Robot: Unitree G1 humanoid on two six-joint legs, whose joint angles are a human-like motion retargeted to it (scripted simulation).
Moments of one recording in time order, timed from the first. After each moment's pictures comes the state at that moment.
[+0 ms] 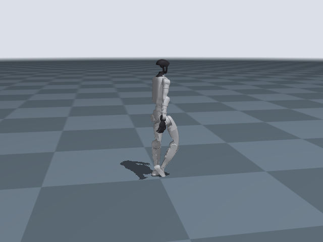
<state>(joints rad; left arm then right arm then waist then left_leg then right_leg) -0.20 0.17 0.00 1.46 0.05 0.04 -0.23 0.09 -0.22 0.06 1.64 -0.21 -0.05 0.06 -0.10 -0.03 0.15 0.11 -0.06 0.43 0.01 0.01 0.06 -0.25 -0.16 -0.48 0.79 0.39 0.12</state>
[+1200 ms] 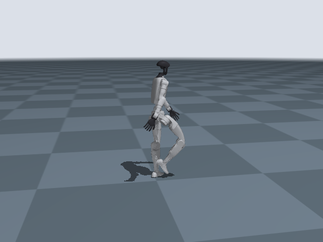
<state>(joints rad) -0.42 0.20 0.03 1.20 0.13 -0.03 -0.28 0.15 -0.28 -0.09 1.70 -0.07 0.17 0.06 -0.22 0.01 0.22 0.08 -0.02 0.44 0.03 0.02 0.07 -0.51 -0.27 -0.48 1.27 0.28 0.13</state>
